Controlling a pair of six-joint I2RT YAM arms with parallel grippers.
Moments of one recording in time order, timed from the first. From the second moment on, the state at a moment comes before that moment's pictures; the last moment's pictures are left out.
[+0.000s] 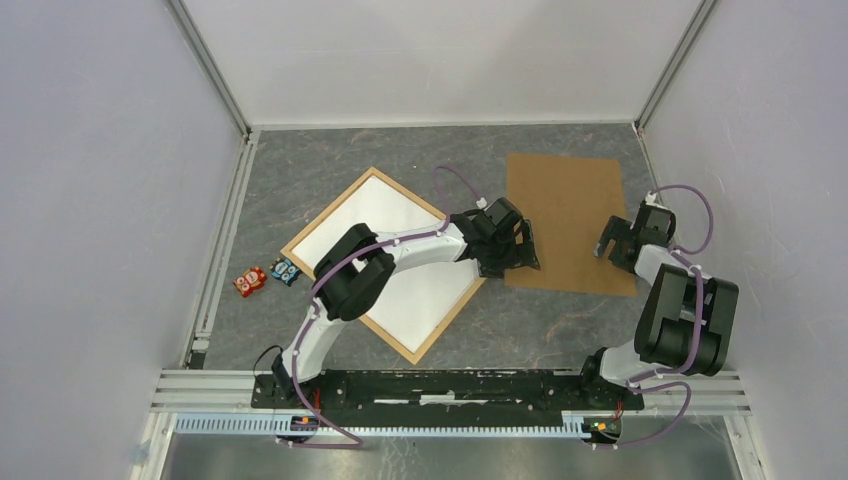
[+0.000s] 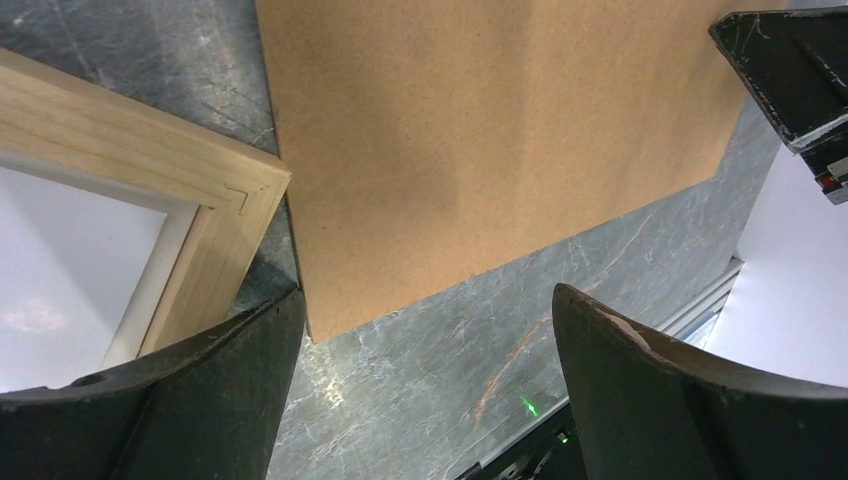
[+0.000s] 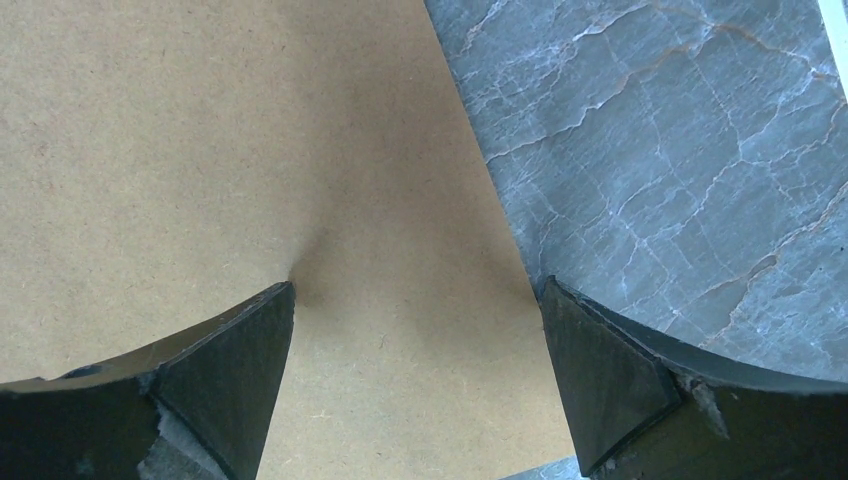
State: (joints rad) left arm -0.97 2.20 1.66 -0.35 0.11 -1.02; right arm -0.35 1.48 0.67 -0.11 0.07 0.13
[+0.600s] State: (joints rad) left arm -0.90 2.21 1.59 -0.18 0.34 -1.13; right arm -0.40 1.45 0.58 0.07 -0.03 0.13
